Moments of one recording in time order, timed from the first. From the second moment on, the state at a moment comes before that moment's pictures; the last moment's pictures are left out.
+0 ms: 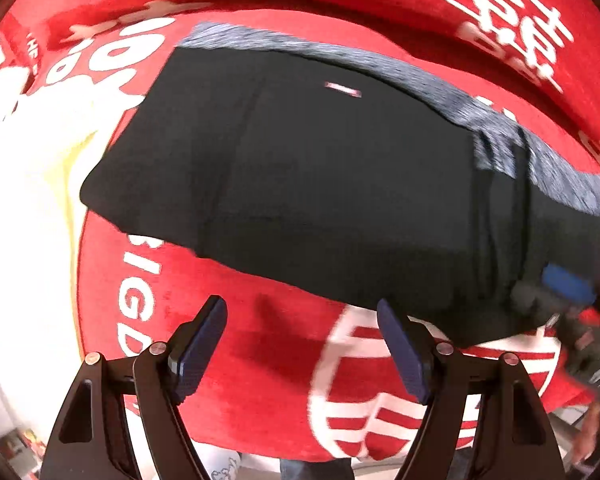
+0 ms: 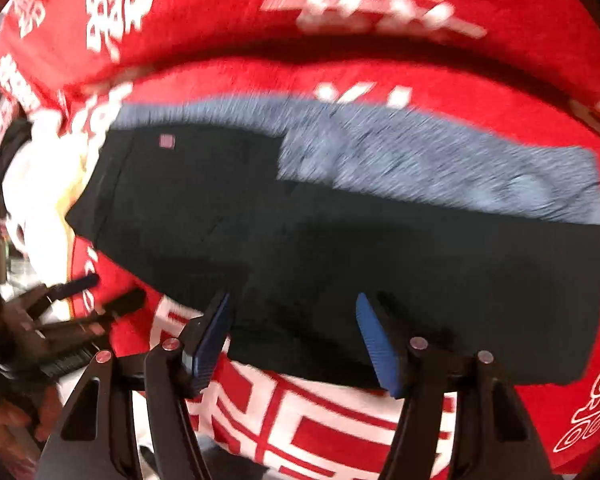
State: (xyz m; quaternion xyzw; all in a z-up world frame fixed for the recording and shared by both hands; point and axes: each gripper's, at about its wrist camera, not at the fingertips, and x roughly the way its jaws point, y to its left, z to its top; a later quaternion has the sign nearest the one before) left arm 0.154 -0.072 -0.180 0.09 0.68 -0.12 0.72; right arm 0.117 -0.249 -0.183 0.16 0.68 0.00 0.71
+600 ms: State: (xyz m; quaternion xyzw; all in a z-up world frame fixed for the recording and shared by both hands) left arm 0.179 0.002 -0.197 0.00 0.67 -0.10 0.74; right arm 0.100 -0.200 -0.201 0.06 0.73 0.00 0.69
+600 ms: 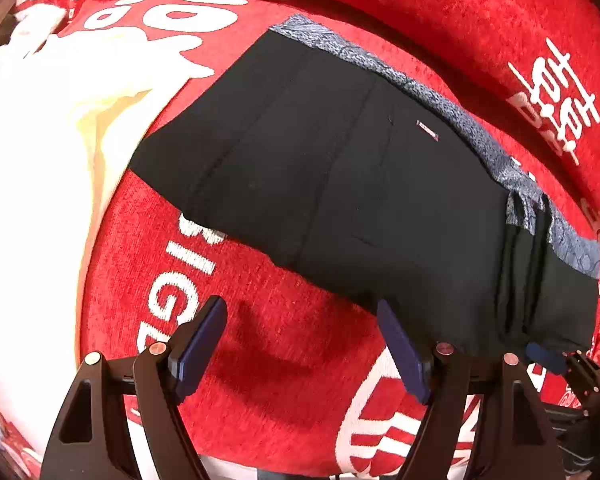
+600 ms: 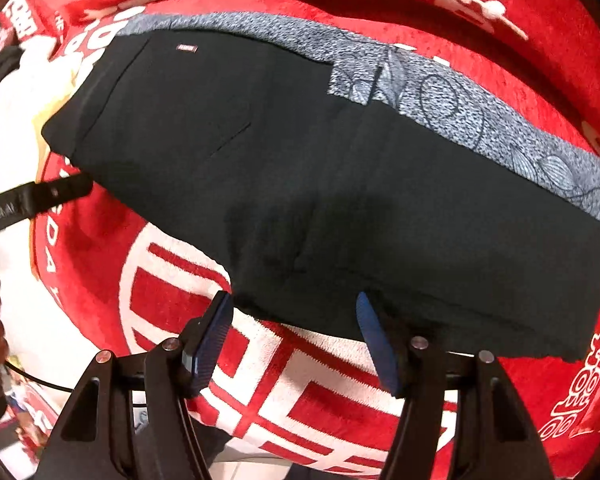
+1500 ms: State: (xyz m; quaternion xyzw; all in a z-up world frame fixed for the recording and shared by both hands) left arm 0.223 0.062 -0.213 -0.33 0.59 -0.18 0.72; right arm 0.103 -0.200 -0.215 0.06 0.72 0.02 0.69
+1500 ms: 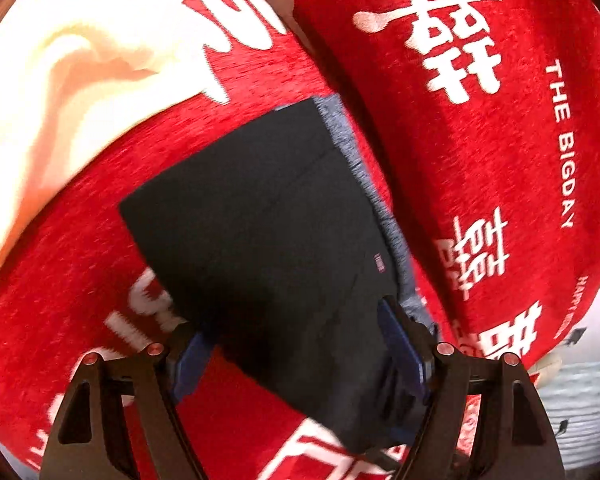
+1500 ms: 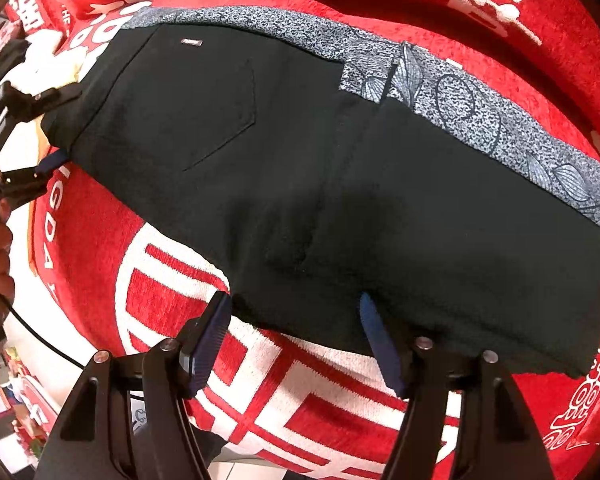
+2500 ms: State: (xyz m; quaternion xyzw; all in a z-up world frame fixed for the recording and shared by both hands) left arm 0.159 -0.083 -0.153 0.25 0.41 -0.17 0.86; right arm 0.330 -0.116 -0.147 0.15 0.72 0.24 0.63
